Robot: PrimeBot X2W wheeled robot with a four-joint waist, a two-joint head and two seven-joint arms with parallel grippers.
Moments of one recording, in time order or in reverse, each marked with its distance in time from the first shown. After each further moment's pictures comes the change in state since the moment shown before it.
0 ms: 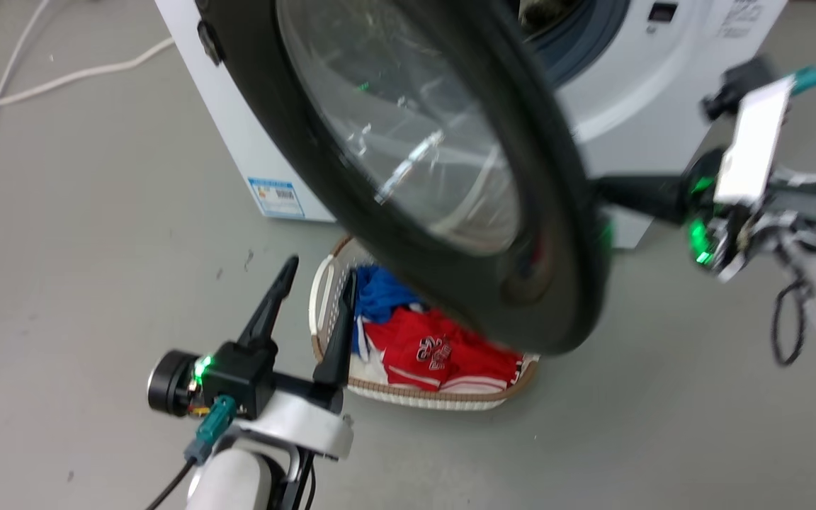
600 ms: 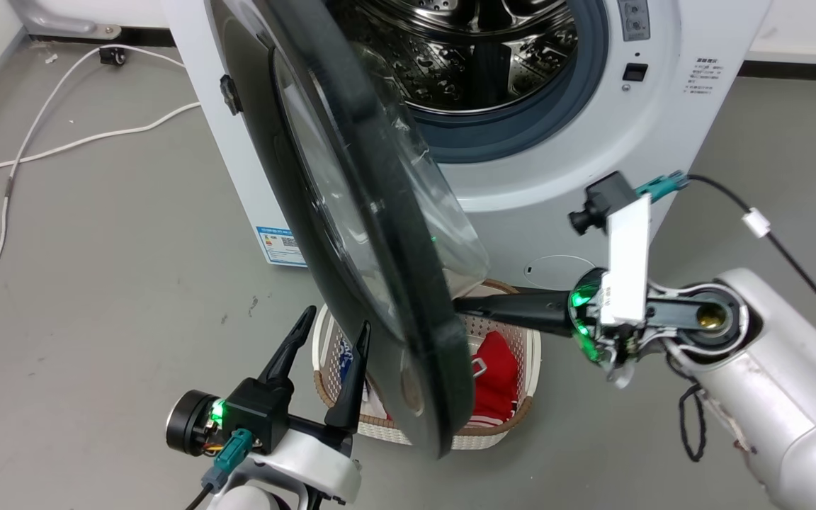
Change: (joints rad) left arm 0.079 0.001 -0.023 0.044 -0.003 -0.026 0.000; right arm 0.216 0.073 0.147 -0.260 0.047 0.000 -0.086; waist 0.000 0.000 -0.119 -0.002
